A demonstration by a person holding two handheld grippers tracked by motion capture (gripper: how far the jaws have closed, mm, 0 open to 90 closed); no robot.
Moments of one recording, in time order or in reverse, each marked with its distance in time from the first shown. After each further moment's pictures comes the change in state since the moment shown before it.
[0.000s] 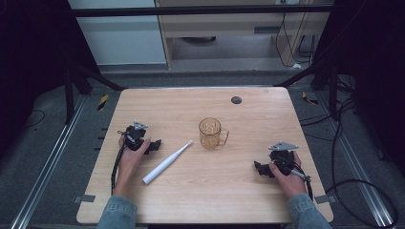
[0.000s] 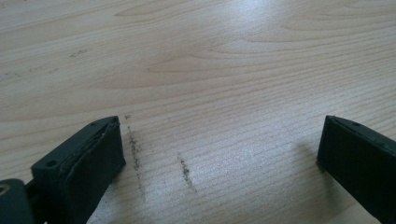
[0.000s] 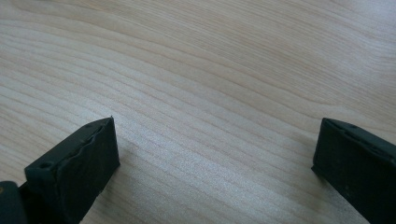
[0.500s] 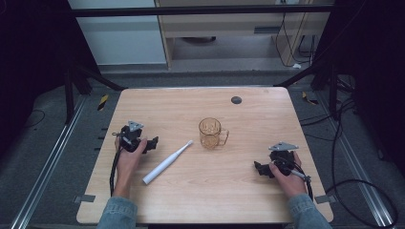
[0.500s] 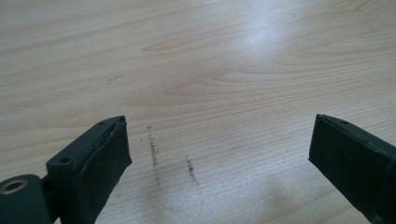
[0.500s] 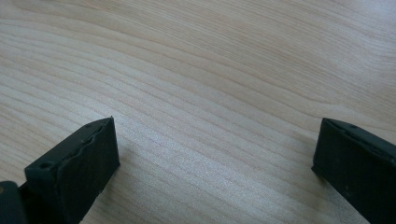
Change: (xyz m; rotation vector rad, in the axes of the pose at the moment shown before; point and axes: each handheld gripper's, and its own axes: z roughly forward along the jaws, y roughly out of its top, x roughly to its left) left arm -0.008 0.004 -0.035 -0.106 0.060 0.000; right arm 0.000 0.000 0.000 -0.001 -0.001 0.001
